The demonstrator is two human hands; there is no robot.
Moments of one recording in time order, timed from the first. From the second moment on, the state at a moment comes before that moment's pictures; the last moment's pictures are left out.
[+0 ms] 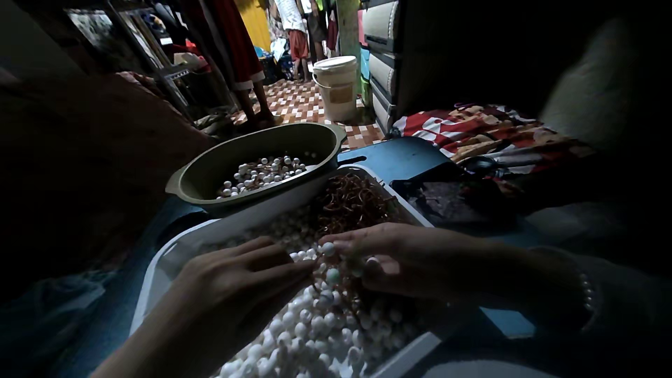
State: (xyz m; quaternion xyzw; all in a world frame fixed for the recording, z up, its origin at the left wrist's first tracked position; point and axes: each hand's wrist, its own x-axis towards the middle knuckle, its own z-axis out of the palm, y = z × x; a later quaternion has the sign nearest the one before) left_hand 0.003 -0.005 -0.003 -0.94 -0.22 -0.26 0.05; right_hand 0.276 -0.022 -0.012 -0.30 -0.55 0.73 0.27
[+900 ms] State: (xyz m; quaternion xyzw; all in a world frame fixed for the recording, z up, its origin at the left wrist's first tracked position) left_hand 0.006 -0.005 -0.002 -0.93 -0.24 -0.27 0.05; right_hand 0.284 -0.021 -0.014 -0.30 -0.68 0.62 0.25
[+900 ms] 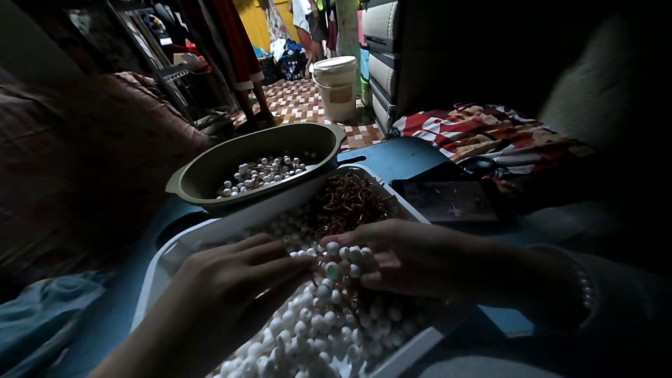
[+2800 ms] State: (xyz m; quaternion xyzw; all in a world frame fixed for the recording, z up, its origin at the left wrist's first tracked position) left_hand -0.020 0.003 0.014 -0.93 -0.22 -0.28 0.11; right_hand 0.262 -0.015 0.003 -0.26 -0.76 0.54 0.26
